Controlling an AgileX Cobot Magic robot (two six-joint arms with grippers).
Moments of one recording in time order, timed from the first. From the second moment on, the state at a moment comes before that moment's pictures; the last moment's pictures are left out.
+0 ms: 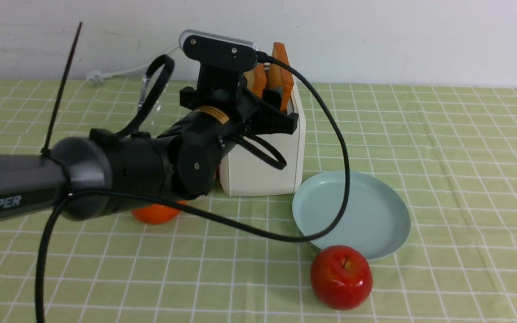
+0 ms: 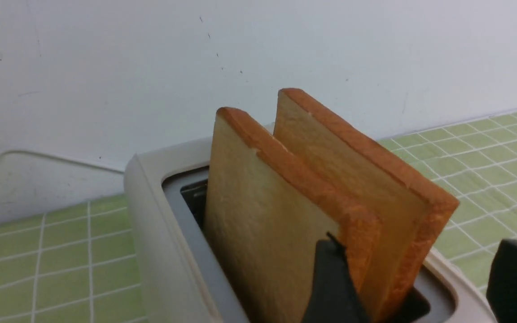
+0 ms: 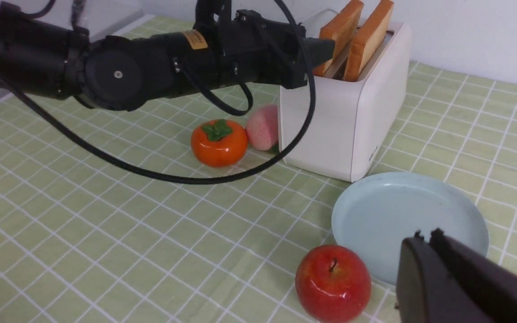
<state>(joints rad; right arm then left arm) 0.24 0.47 -0.82 0.51 0.81 -0.33 -0.60 1.80 -1.17 -0.50 -0.51 0.40</state>
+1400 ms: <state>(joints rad) 0.24 0.47 -0.82 0.52 0.80 -0.33 -0.54 1.97 -1.34 -0.47 -0.55 0.34</state>
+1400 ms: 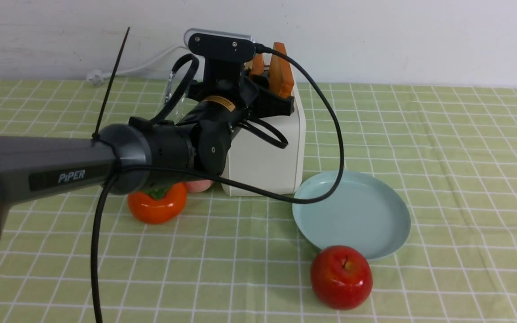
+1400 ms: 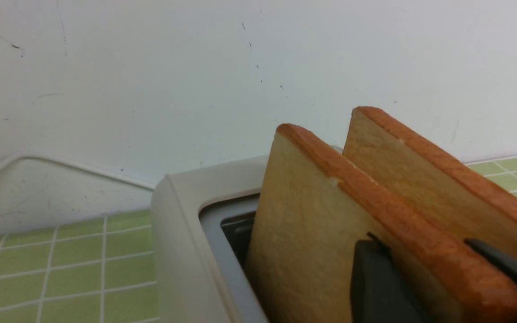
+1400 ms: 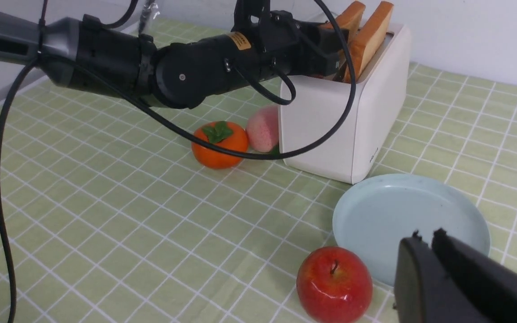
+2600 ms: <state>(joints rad) 0.24 0.47 -0.82 0.54 0.82 -0.35 -0.54 1.41 -1.34 -0.66 0.53 0.25</state>
